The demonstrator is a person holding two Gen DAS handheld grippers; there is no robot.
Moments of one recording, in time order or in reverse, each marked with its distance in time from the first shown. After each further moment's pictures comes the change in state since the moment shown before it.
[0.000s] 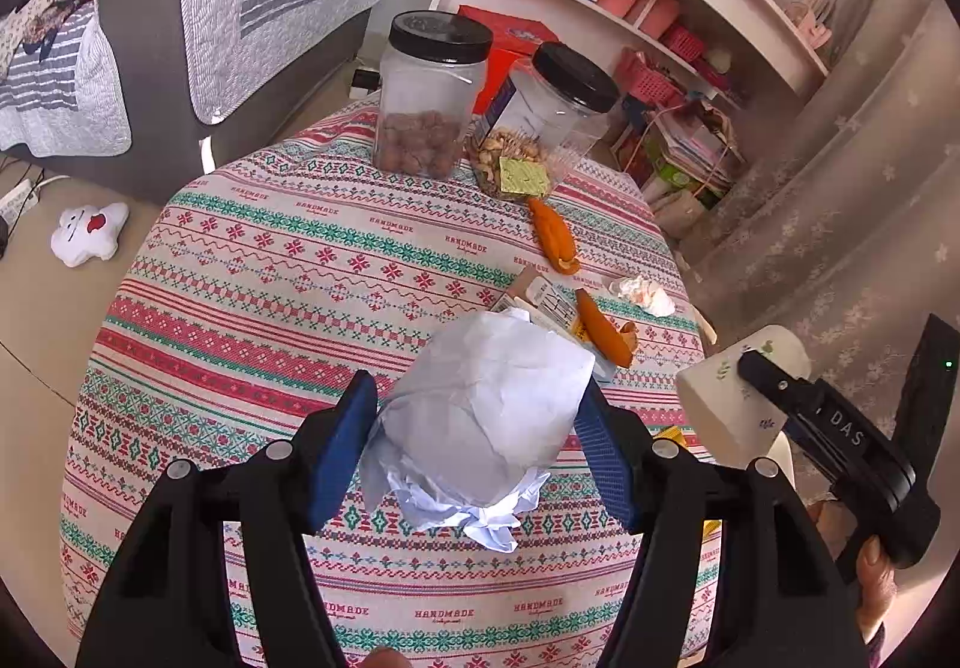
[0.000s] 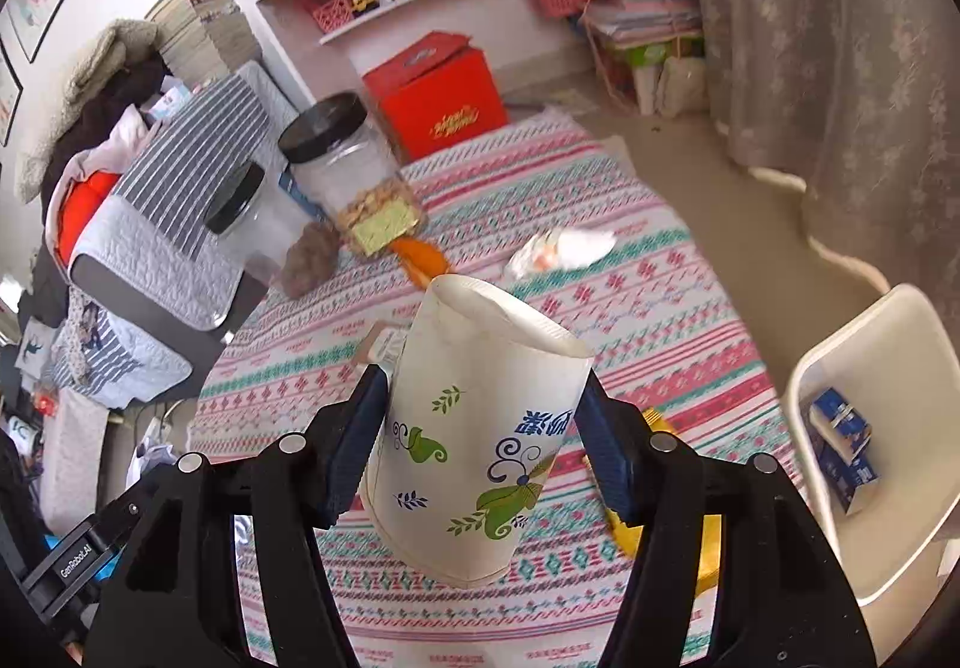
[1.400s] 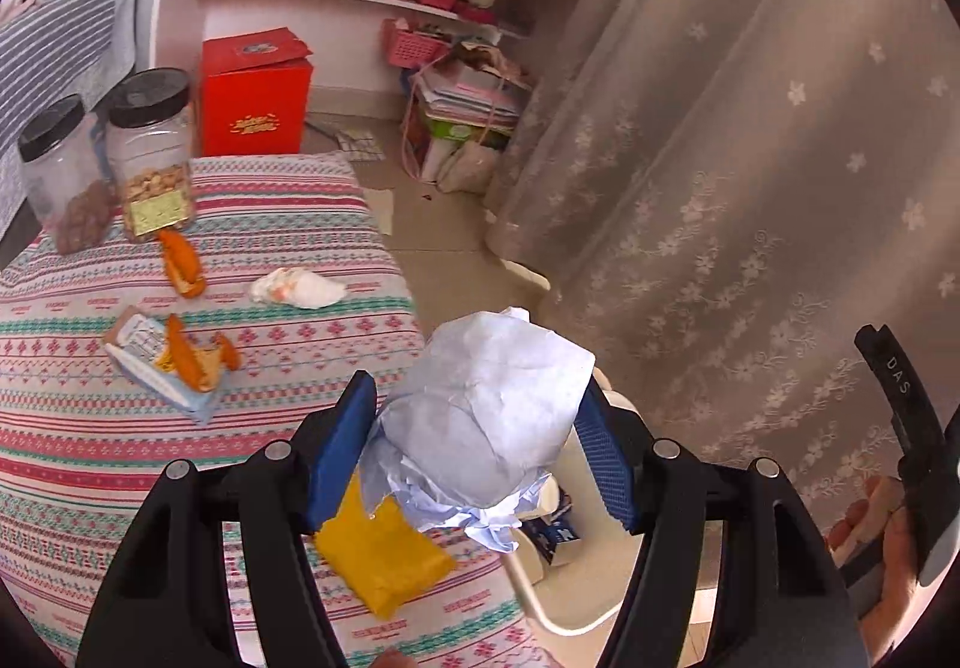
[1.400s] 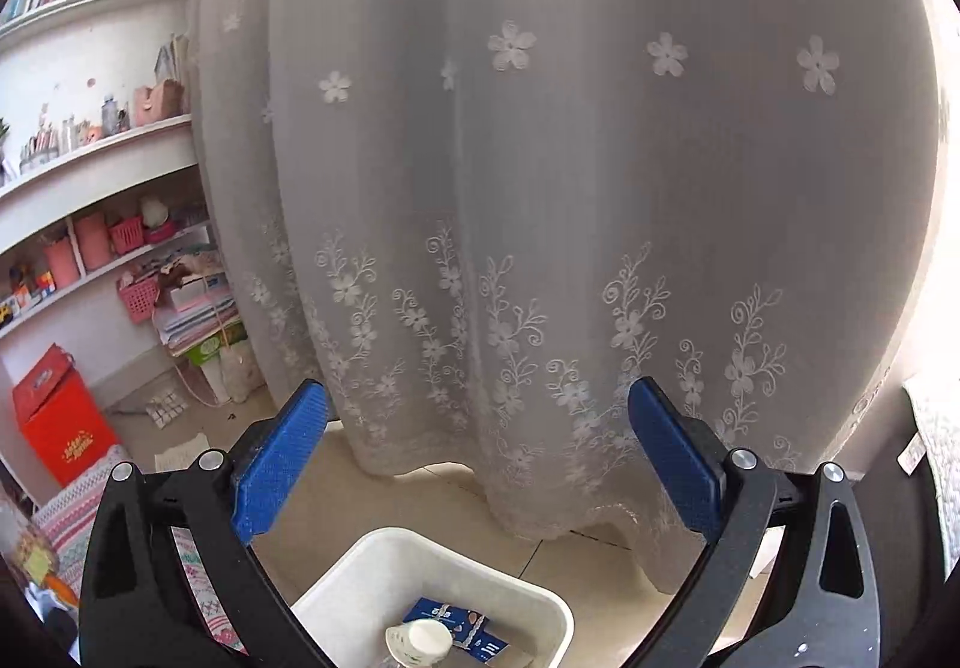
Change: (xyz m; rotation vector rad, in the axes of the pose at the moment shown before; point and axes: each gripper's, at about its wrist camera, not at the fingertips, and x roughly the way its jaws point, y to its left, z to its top) left arm 0.051 -0.282 -0.047 0.320 0.008 -0.266; right arm -0.192 -0.229 0.023 0.371 -0.593 -0.854
